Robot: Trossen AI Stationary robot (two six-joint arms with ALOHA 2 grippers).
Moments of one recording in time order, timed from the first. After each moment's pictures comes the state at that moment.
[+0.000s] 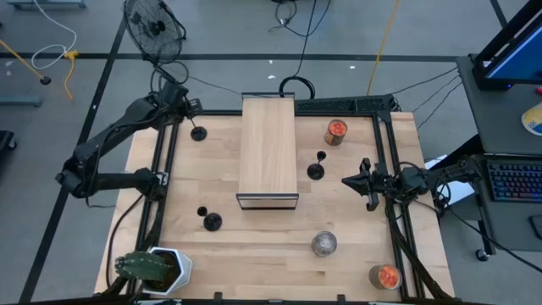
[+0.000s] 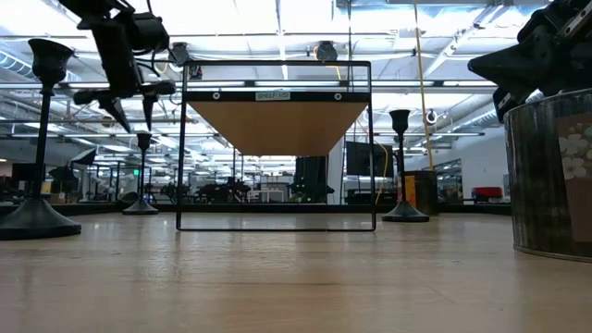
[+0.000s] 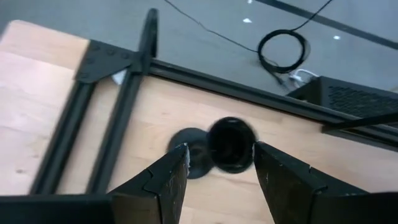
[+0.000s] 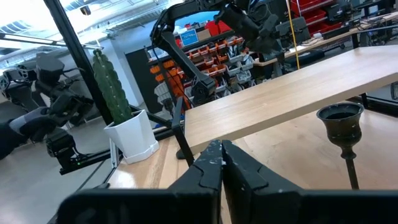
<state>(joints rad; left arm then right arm) 0.96 1.11 0.97 -0.83 -0.27 -0.81 0.28 0.00 0.02 0.08 0.34 0.34</state>
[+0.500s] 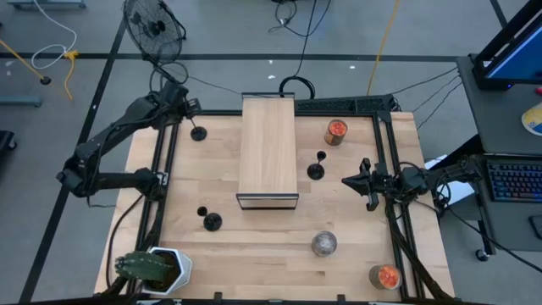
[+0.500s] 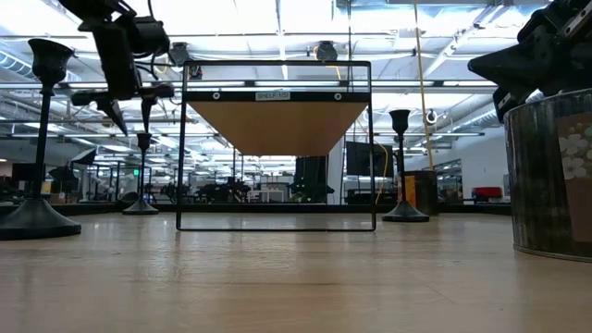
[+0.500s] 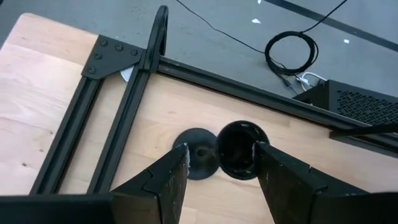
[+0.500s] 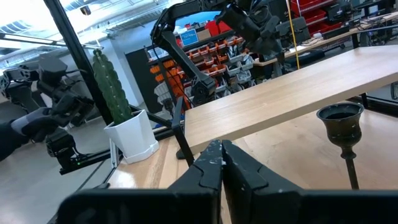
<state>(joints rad) 0.97 1.13 0.97 -0.85 -0.29 -0.83 0.28 0.00 0.02 0.08 0.34 0.34</state>
